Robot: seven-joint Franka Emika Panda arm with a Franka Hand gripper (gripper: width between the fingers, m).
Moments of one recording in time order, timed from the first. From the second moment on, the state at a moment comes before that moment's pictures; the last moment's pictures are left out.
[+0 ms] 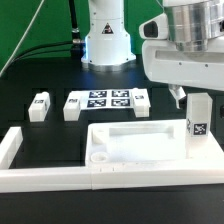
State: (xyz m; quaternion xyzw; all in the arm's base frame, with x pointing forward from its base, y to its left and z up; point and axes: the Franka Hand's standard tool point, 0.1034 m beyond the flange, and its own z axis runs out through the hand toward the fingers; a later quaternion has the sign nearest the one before) arm 0.640 0.116 0.104 -0.91 0.40 -0.01 0.08
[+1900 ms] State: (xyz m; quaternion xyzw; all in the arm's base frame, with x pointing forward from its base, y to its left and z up) arm 0.639 0.111 0.104 -0.69 0.72 0.02 0.09
